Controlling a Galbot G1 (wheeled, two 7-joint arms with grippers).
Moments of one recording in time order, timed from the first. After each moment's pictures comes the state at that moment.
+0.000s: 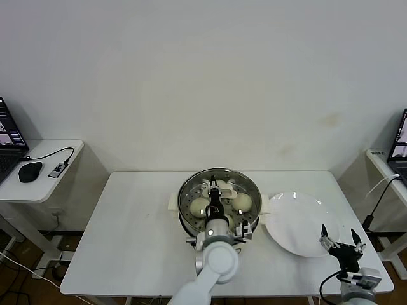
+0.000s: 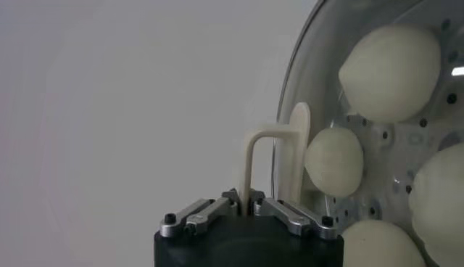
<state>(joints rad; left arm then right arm) 0.94 -1.60 0.16 -1.69 1.65 0.74 0.35 -1.49 1.45 0.92 1.87 0.25 -0.10 -0.07</state>
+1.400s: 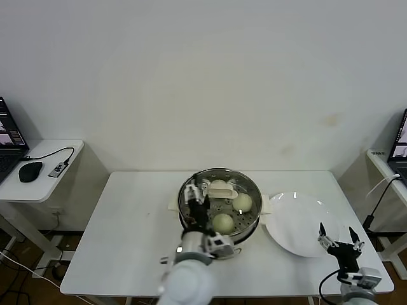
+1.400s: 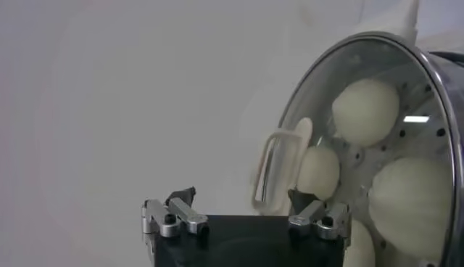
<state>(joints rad) 1.12 -1.49 0.08 -2.10 1.30 0.73 0.33 -1.50 1.42 0.90 1.88 0.28 -0.08 -0.08</state>
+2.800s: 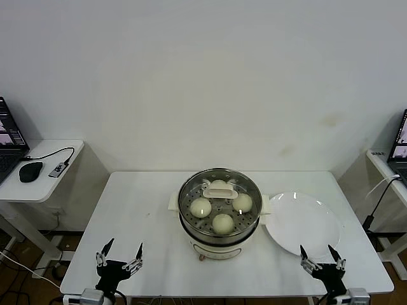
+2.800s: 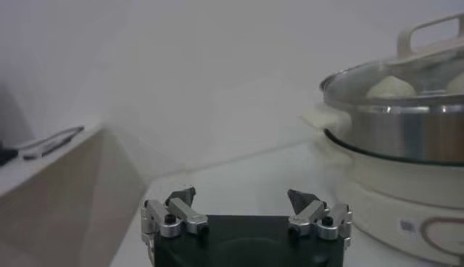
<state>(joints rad) 1.73 -1.44 -0.65 -2.14 0.02 0.18 0.10 -1.72 1.31 0.77 1.99 0.32 -0.10 -0.04</state>
